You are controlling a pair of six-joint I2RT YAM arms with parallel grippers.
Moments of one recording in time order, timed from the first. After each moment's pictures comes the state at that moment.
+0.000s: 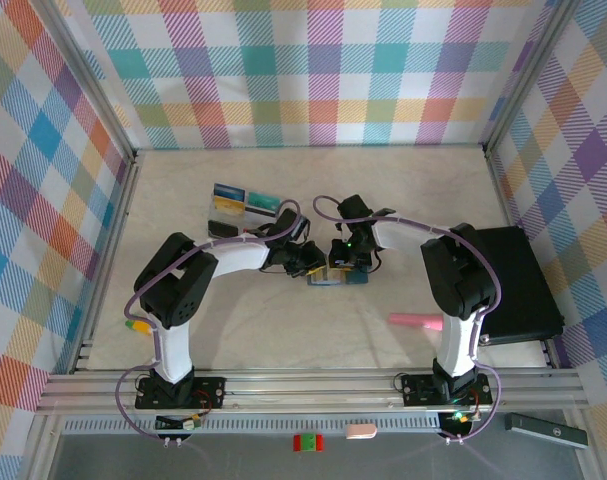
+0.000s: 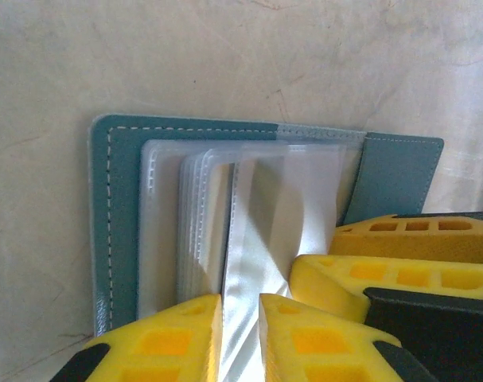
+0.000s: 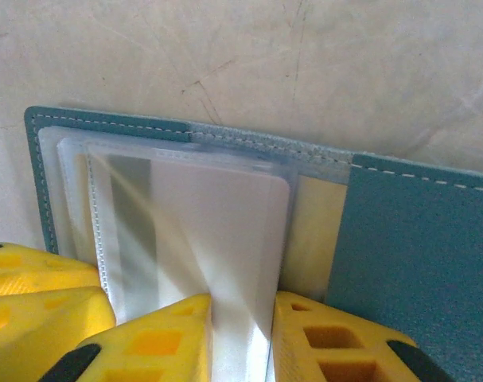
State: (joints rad) left arm -0.66 1.91 1.14 -0.20 0.35 -0.94; right arm 0.53 1.90 1.21 -0.61 -0.28 0.47
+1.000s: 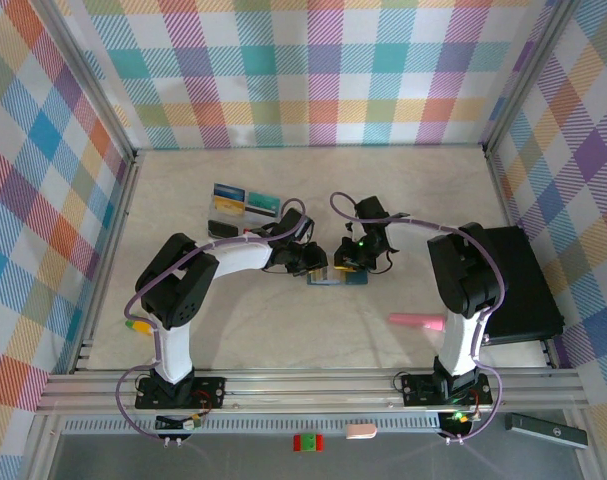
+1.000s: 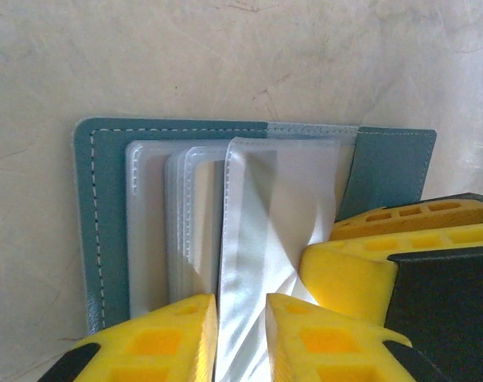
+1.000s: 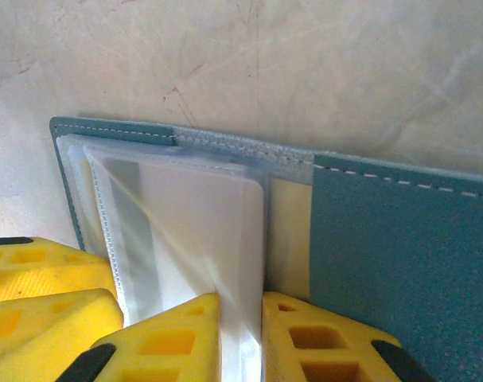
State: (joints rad) left arm -0.68 1.91 1.16 -0.24 0.30 -0.88; right arm 0.43 1.89 1.11 -0.47 -0.49 0.52
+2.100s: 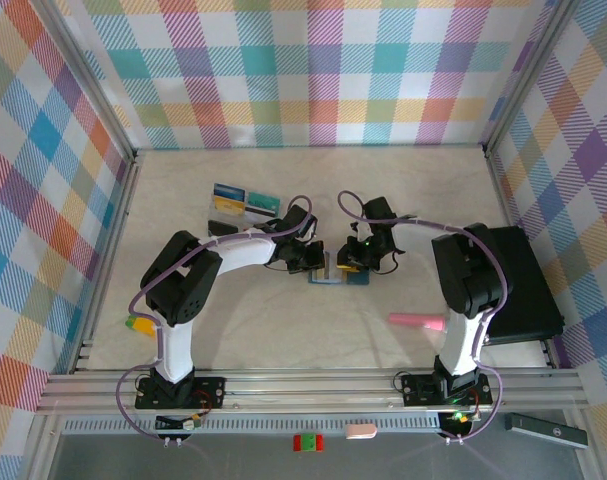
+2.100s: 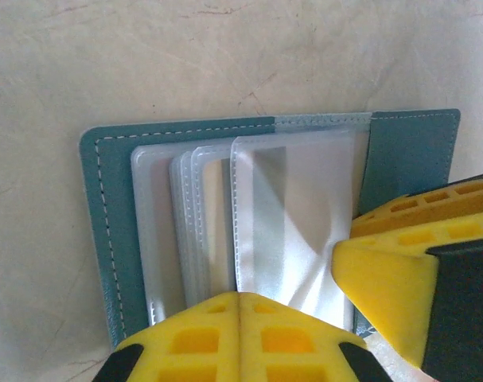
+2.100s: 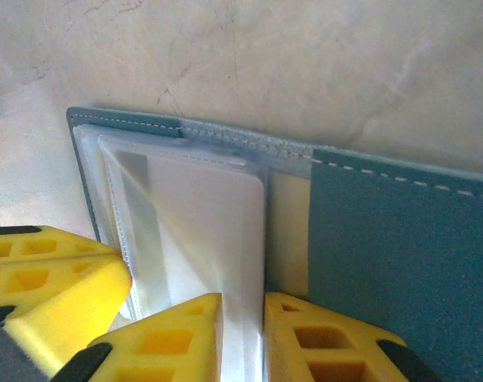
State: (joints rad) left arm -0.68 1.95 1.23 -0.31 0.30 -0.74; right arm 0.39 1.86 1.07 -0.45 -0.56 0.53
